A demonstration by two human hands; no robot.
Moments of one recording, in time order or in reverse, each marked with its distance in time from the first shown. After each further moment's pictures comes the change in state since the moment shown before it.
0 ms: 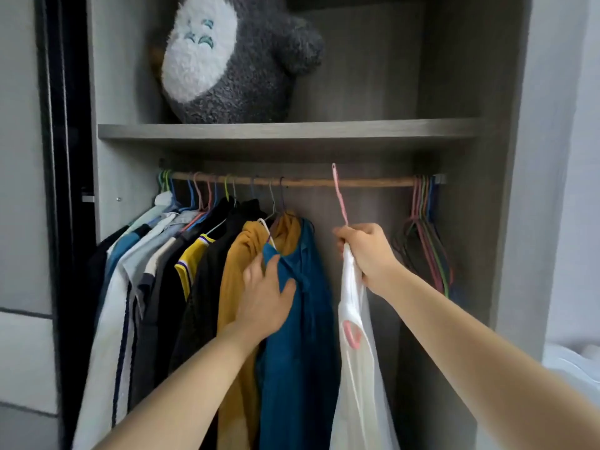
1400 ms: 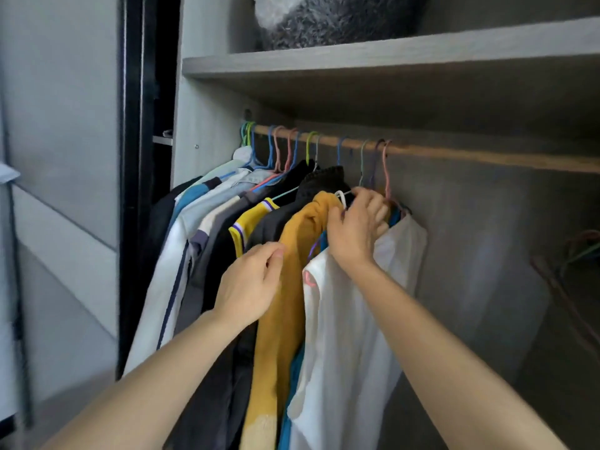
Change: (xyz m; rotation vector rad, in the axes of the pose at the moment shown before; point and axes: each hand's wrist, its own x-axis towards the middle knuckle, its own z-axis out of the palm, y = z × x) left_hand 0.021 -0.110 -0.007 0.124 0.379 -0.085; right_hand 0.142 0.108 0.161 -0.568 0.149 -0.463
